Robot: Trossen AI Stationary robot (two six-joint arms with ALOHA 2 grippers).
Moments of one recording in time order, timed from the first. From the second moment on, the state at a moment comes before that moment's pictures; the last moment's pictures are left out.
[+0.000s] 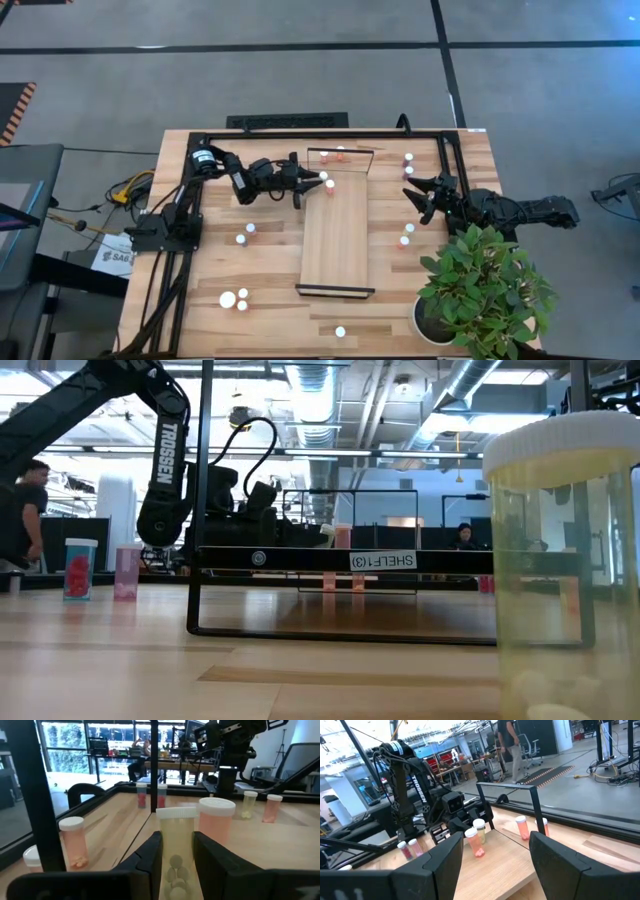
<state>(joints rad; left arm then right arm) 0.49 2.19 0.63 1.57 0.39 -0.02 0.05 0.02 0.03 0.04 0.58 0.31</state>
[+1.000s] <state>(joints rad) 0.51 2.20 0.61 1.57 0.41 -0.05 0.05 0.02 0.03 0.04 0.58 0.31</state>
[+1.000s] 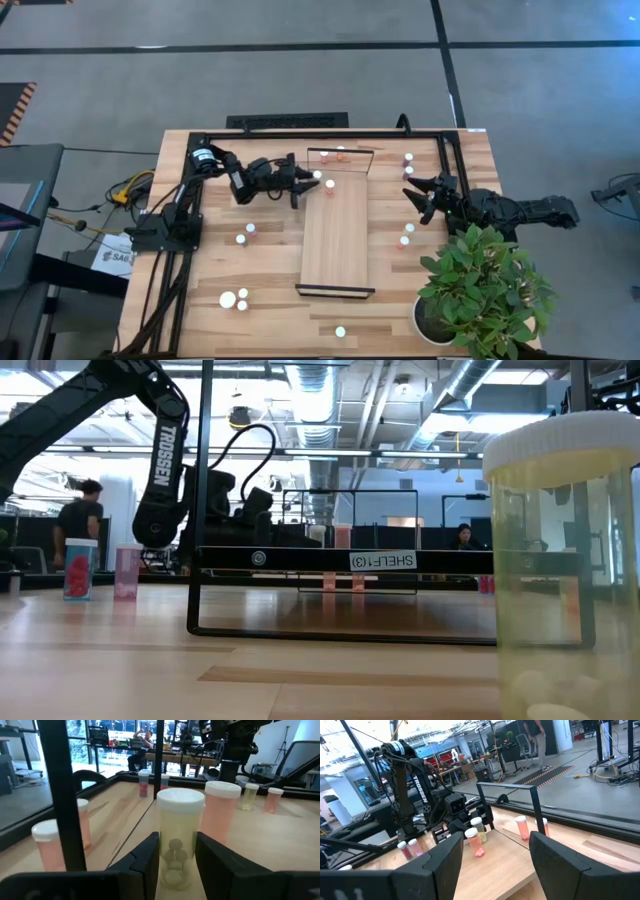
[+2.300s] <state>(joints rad) 0.57 2.06 0.58 1.56 0.54 -0.11 0.05 0.02 0.03 0.04 0.58 0.31</state>
